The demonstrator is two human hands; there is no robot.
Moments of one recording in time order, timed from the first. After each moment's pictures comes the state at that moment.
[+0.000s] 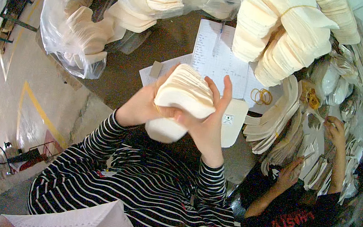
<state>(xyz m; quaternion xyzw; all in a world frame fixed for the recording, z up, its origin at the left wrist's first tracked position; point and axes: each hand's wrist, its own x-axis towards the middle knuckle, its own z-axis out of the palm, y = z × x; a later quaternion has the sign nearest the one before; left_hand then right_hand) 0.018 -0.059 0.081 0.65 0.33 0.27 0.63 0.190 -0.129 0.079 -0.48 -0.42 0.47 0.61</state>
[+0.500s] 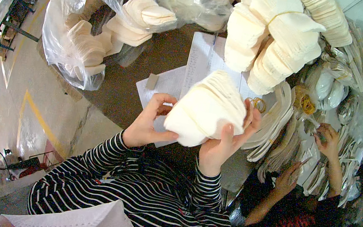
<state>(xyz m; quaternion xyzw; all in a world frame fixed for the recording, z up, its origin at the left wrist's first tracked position) 0.028 -0.090 0.067 0.62 0.32 0.31 0.64 0.202 -0.132 0.092 -0.44 -0.21 0.28 0.83</state>
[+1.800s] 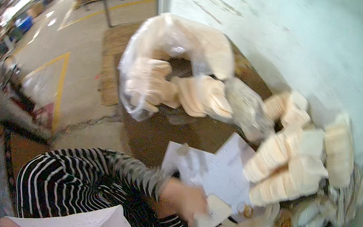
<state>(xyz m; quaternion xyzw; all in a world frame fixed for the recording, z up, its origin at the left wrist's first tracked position) 0.099 -0.051 0.082 0.92 0.11 0.00 0.37 0.127 -0.129 -0.004 -0.34 -0.88 0.24 0.21</state>
